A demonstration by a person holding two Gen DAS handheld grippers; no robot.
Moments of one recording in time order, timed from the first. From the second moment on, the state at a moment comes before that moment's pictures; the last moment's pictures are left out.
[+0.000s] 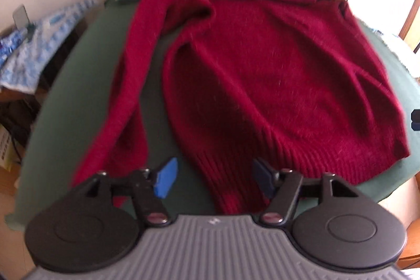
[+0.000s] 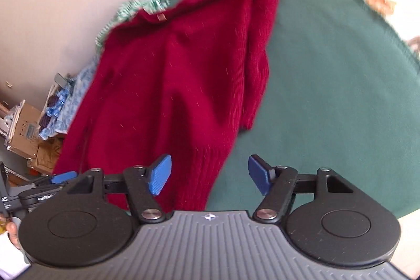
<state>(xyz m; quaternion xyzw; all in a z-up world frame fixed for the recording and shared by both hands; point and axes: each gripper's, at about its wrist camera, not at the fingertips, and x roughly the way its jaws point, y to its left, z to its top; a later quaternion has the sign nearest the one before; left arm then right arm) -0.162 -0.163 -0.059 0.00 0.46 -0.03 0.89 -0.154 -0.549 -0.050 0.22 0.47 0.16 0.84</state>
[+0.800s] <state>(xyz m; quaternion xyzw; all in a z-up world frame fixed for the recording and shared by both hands) -0.220 -0.155 0.033 -0.01 0.37 -0.09 0.93 -0.193 -0.571 -0.007 0.32 0.38 0.26 0.83</state>
